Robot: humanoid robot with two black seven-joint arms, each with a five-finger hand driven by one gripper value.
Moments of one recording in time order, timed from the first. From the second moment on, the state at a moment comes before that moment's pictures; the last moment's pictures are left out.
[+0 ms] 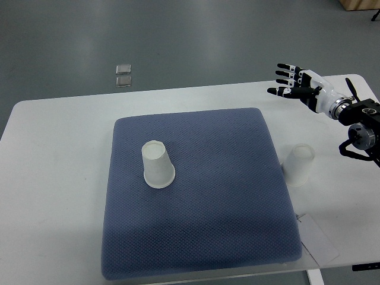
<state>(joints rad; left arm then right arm) 0.01 0.00 -0.05 -0.12 0.05 0.10 -0.03 0.78 -0.42 0.64 0.73 -0.45 0.17 0.17</state>
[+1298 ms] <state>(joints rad) 0.01 0.00 -0.05 -0.12 0.05 0.10 -0.03 0.79 -0.90 0.60 1.20 -1.36 0.53 0.31</state>
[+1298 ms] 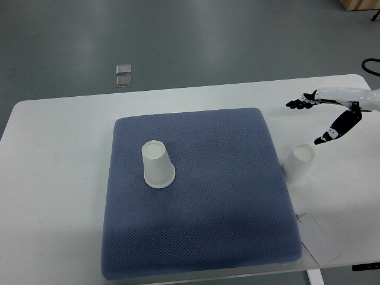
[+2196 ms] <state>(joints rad) 0.01 0.00 -0.05 -0.12 0.05 0.10 -0.03 0.76 -0.83 0.47 1.21 -1.55 0.45 0.31</state>
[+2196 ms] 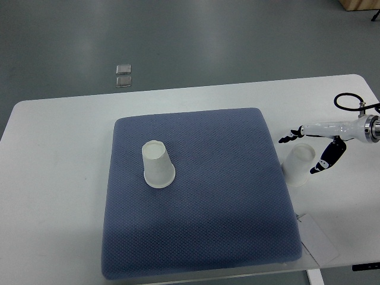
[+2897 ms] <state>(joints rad) 0.01 0.00 -0.05 -0.12 0.05 0.10 -0.03 0.77 -0.81 0.42 1.17 -1.56 0.39 0.31</state>
